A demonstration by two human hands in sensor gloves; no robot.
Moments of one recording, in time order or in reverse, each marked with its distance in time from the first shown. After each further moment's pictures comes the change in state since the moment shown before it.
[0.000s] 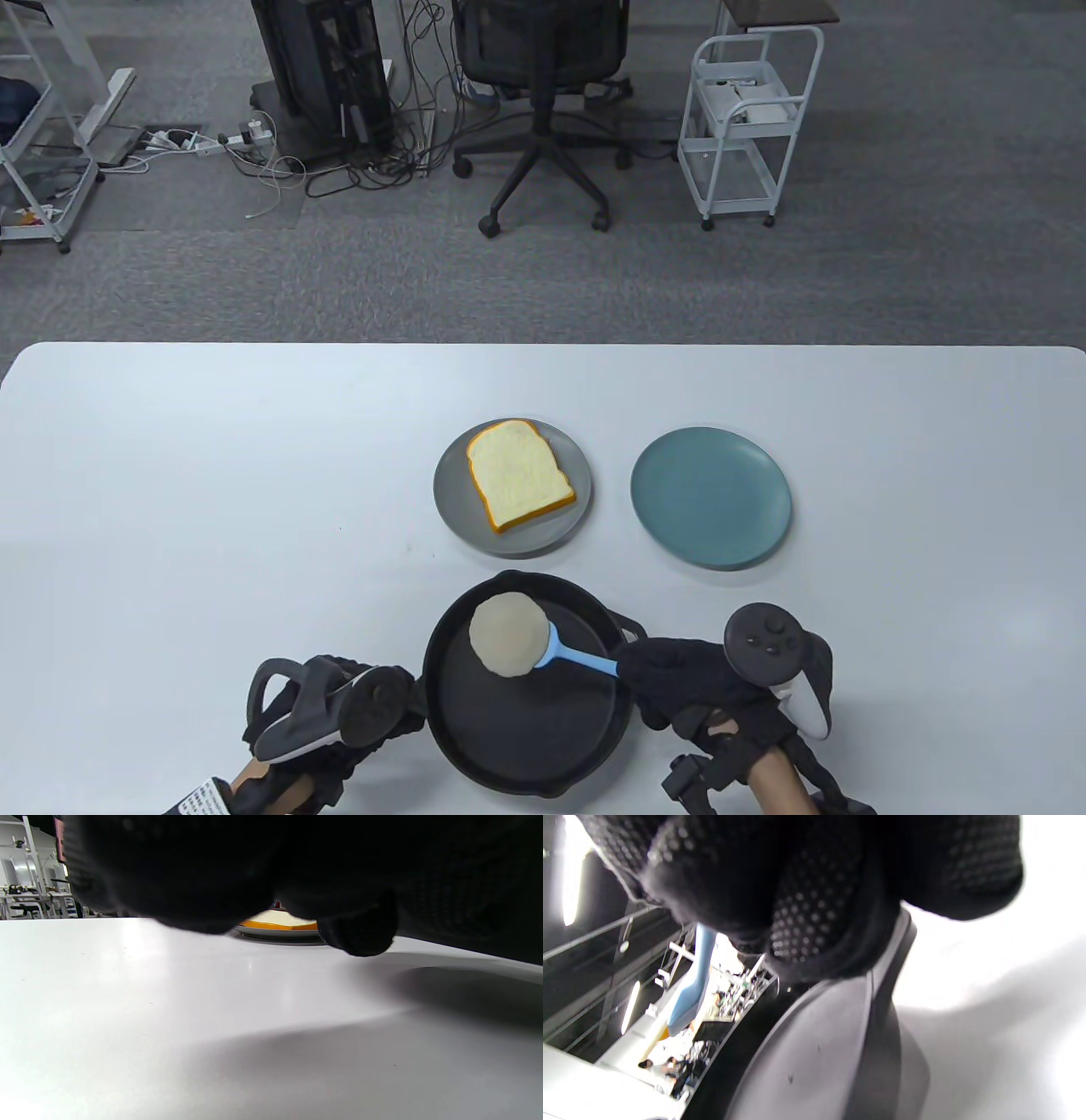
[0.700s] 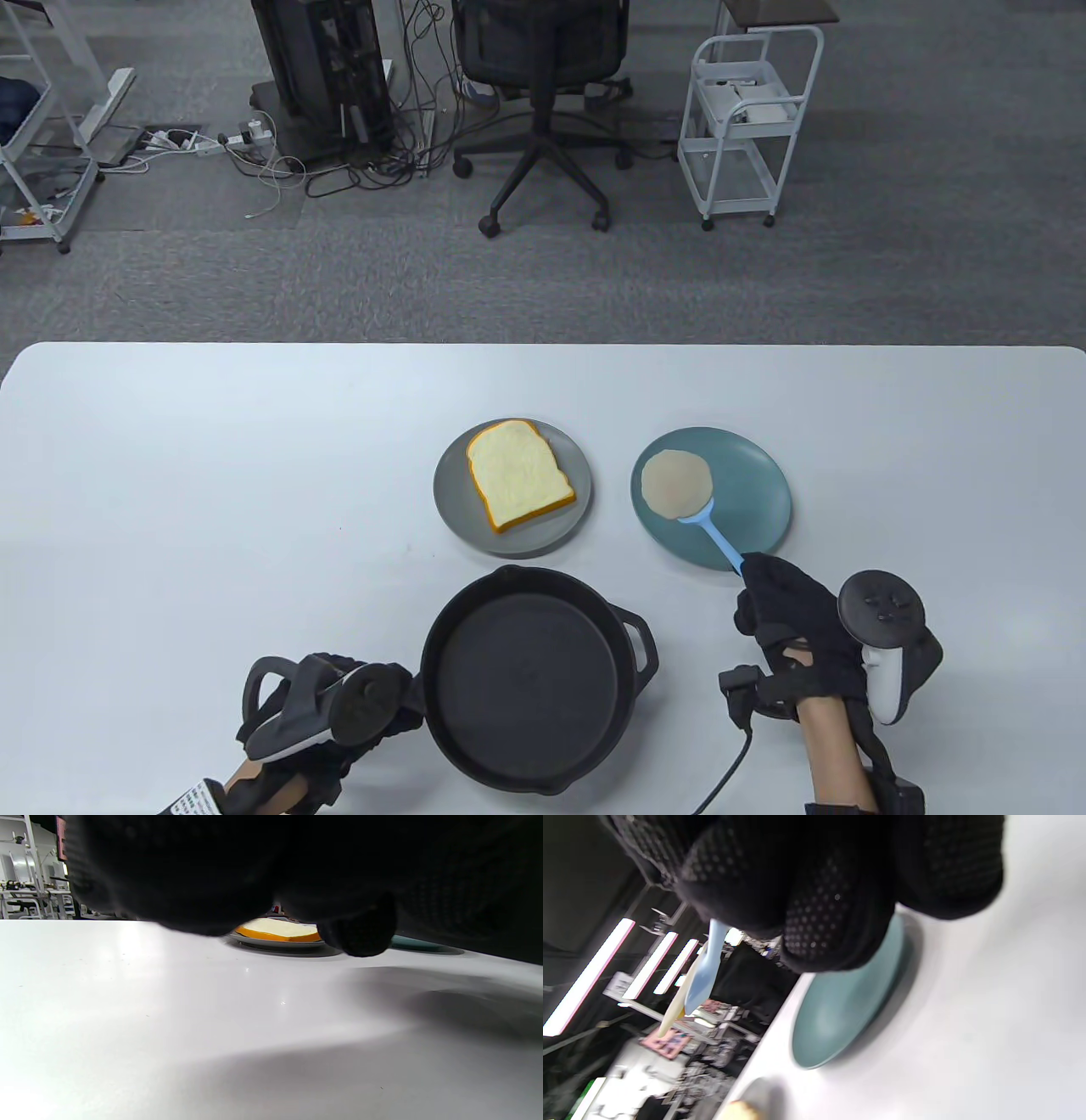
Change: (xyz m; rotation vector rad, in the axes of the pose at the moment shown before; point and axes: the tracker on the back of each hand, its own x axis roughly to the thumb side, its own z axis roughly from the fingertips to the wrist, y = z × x) left_hand -0.002 0.010 0.004 0.017 -0.005 0.031; right_hand -0.043 -0.081 -0.014 -0.491 0.350 -0.003
